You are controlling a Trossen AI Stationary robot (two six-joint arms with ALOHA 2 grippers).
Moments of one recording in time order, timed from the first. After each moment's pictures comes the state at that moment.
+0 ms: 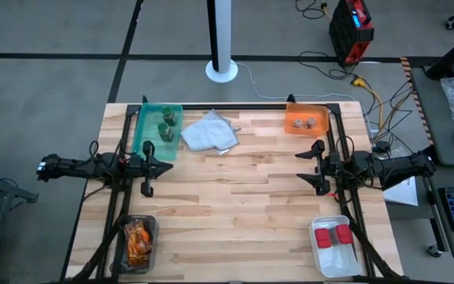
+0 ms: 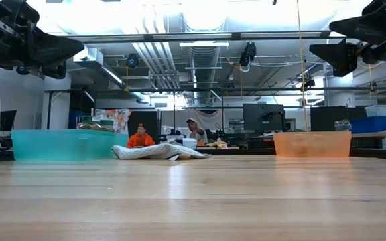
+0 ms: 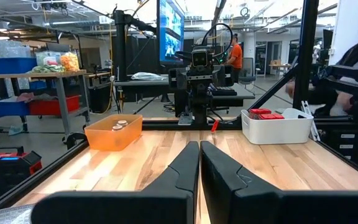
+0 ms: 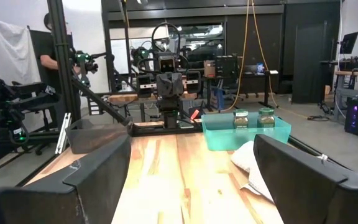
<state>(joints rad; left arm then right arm) -0.12 0.02 0.02 0.12 -0.20 0.04 0.11 0.08 0.01 0.21 0.13 0.03</state>
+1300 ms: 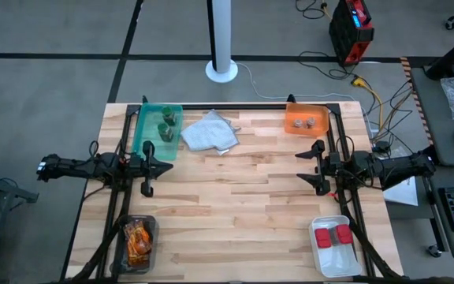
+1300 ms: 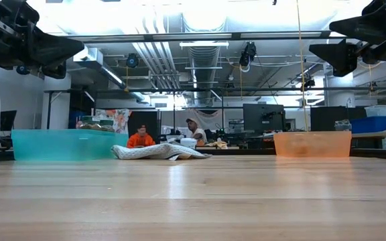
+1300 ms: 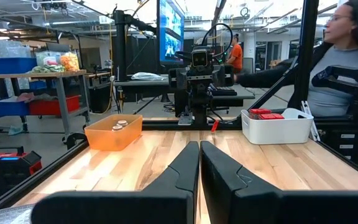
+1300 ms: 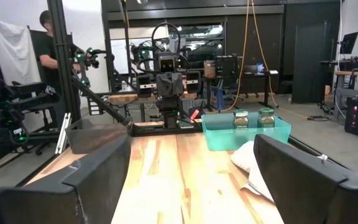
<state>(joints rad) -0.12 0.02 0.02 0.12 -0.20 0.04 0.11 0.08 0.01 0.21 0.13 0.03</state>
